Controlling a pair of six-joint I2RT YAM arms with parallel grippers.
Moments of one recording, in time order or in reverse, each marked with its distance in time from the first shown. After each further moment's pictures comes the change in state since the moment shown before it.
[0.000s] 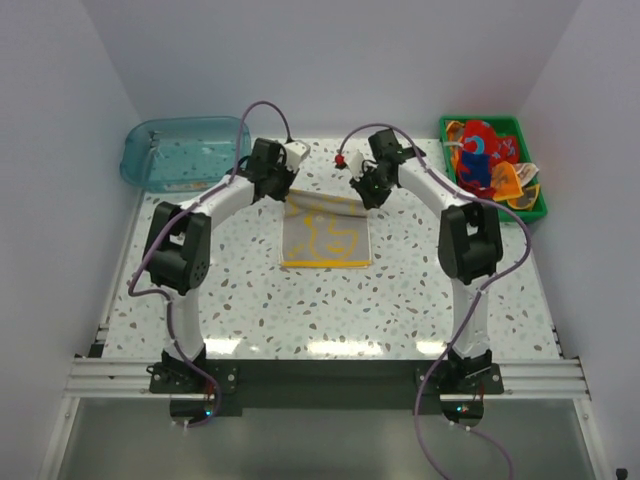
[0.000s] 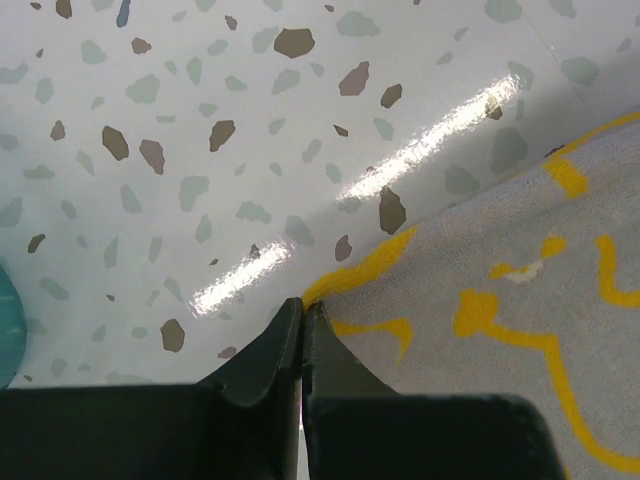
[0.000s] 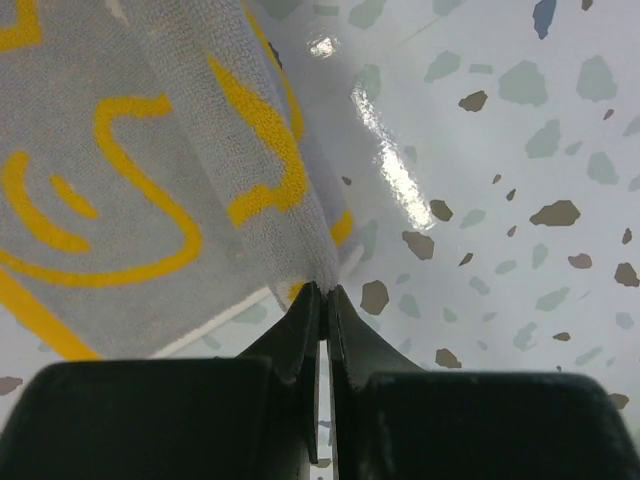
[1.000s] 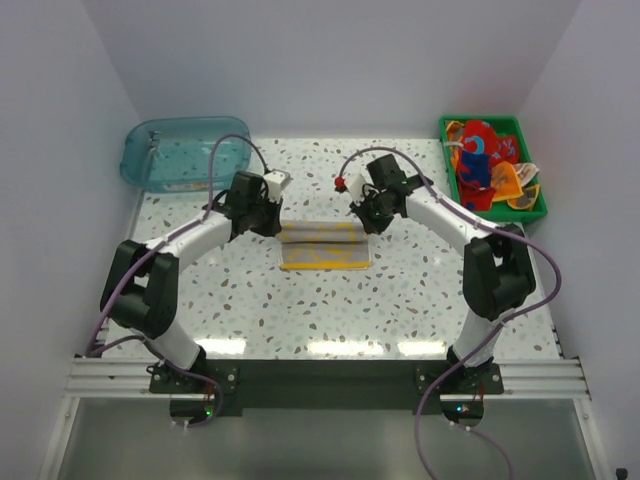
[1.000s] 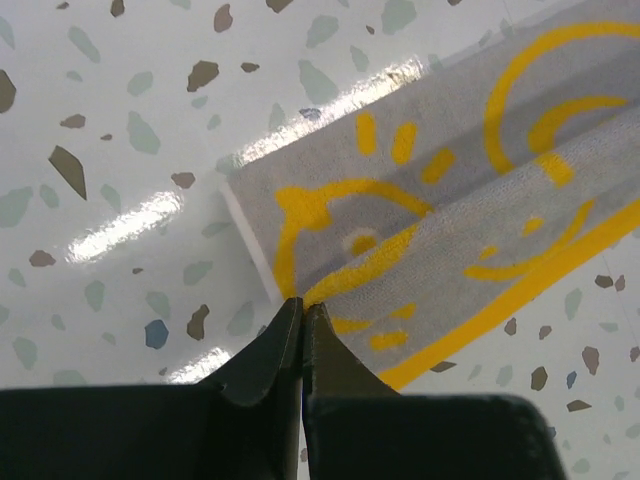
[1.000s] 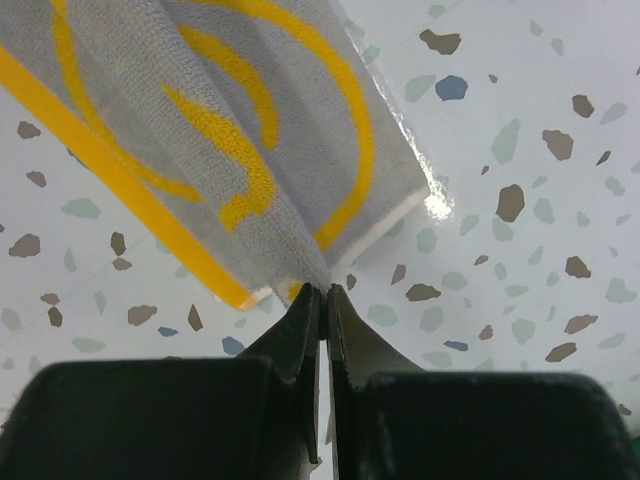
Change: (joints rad) left arm -0.002 -0.367 -0.437 0.024 0.088 -0.230; right arm 0.092 -0.343 -0.405 0.121 0.055 0.134
